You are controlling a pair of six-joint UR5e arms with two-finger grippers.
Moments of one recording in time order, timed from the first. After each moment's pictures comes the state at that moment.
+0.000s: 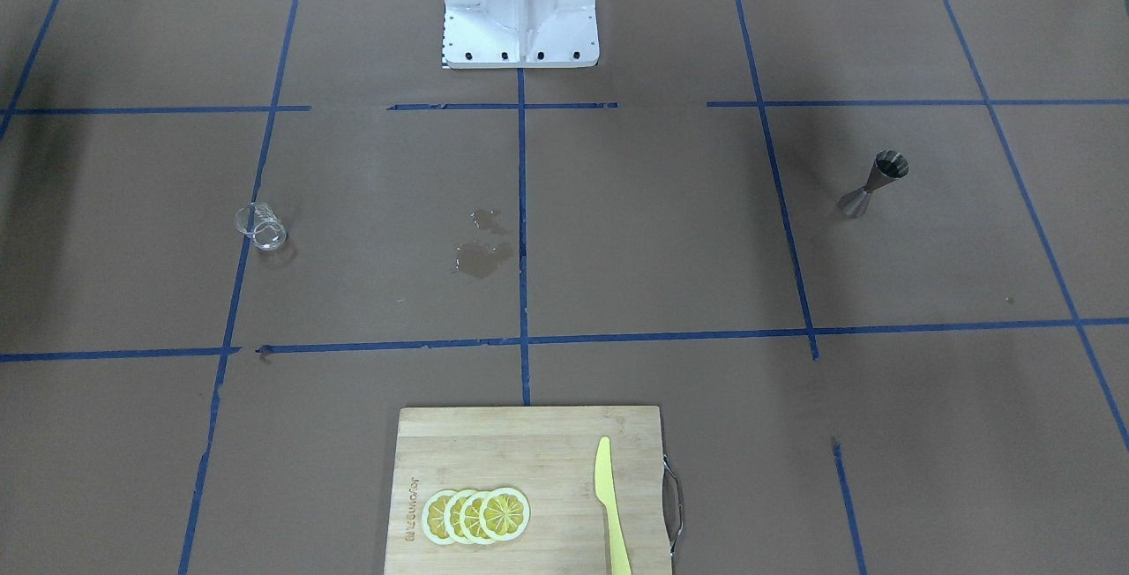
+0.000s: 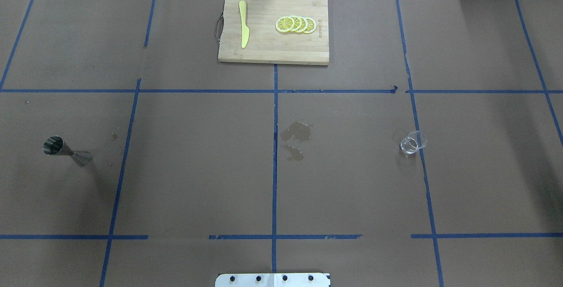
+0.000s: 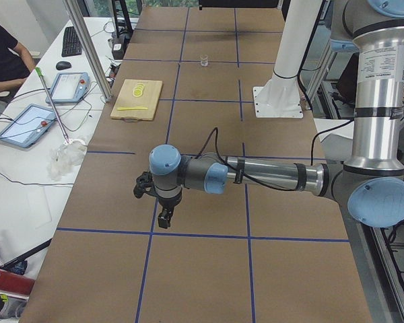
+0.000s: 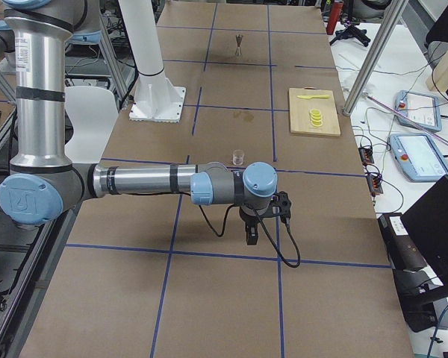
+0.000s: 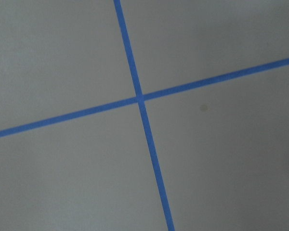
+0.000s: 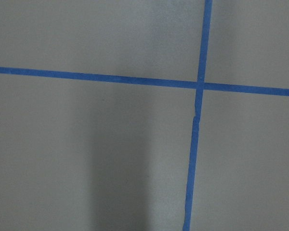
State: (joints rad) left arm -1.49 -1.55 -1.68 -1.66 -2.31 0.07; right arm 1.50 -1.62 1.69 -1.56 2.42 0.02
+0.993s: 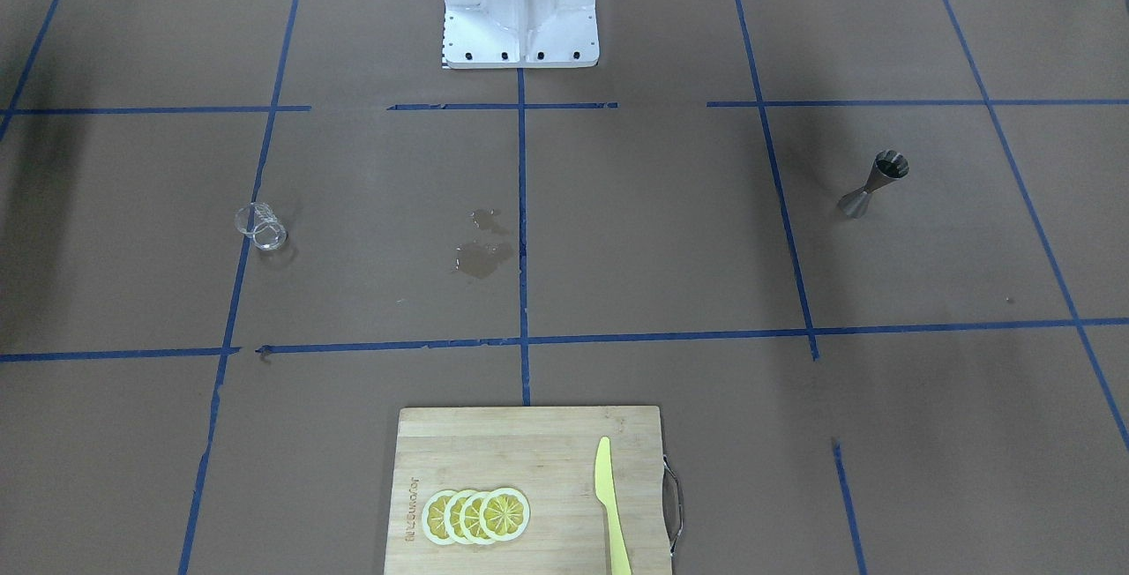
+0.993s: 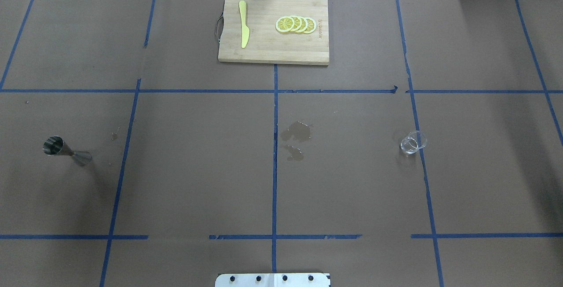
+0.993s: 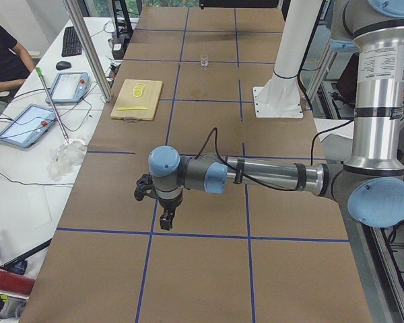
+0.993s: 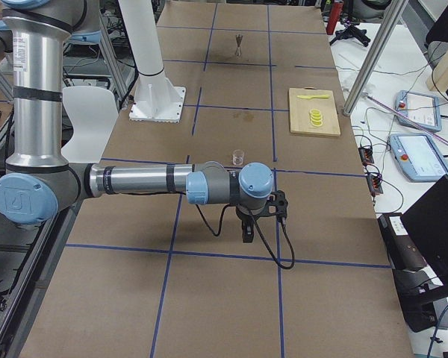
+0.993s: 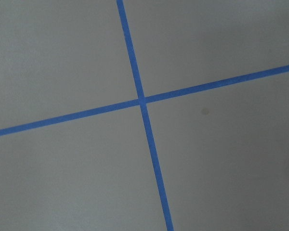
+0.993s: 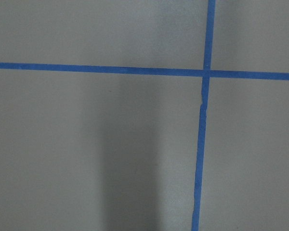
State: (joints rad) left arm -1.49 -1.54 -1.67 -1.60 -2.32 0.06; right arm 1.51 -1.65 1.71 -1.59 2.44 0.03
